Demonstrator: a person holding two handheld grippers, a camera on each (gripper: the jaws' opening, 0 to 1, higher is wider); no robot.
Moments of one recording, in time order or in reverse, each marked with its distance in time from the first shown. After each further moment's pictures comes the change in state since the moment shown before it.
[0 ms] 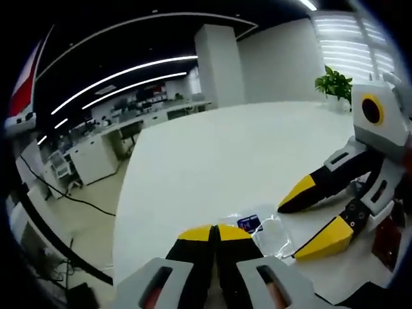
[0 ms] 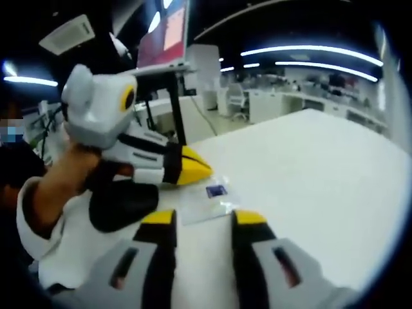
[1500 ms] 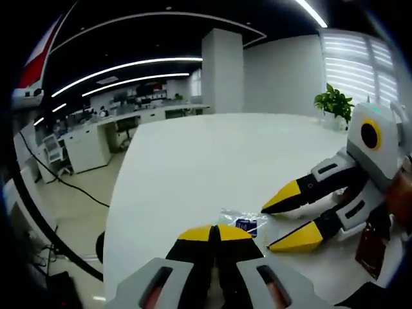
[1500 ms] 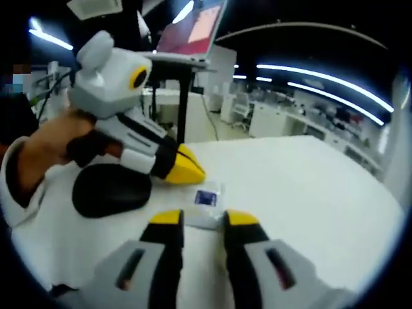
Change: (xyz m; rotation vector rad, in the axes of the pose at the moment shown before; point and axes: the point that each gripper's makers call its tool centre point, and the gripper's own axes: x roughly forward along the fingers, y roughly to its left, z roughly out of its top) left arm -0.007 -0.001 0.001 -0.113 -0.032 -0.083; right arm 0.008 -0.006 0.009 -0.250 0.002 -0.055
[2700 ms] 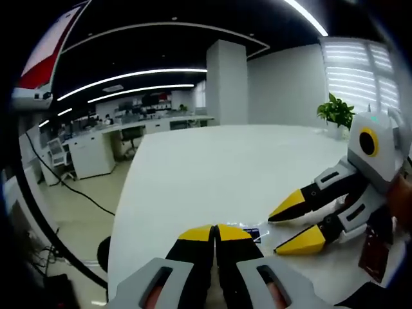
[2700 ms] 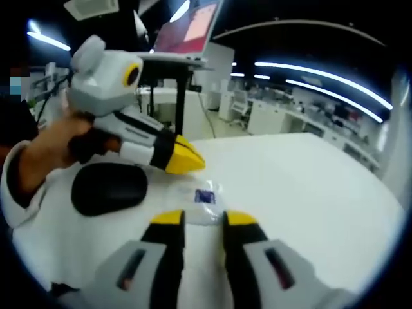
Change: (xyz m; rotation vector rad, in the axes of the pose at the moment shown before) left arm -0.003 -0.005 0.006 0.005 -0.076 0.020; right arm -0.002 -0.005 -0.006 0.015 0.018 -0.004
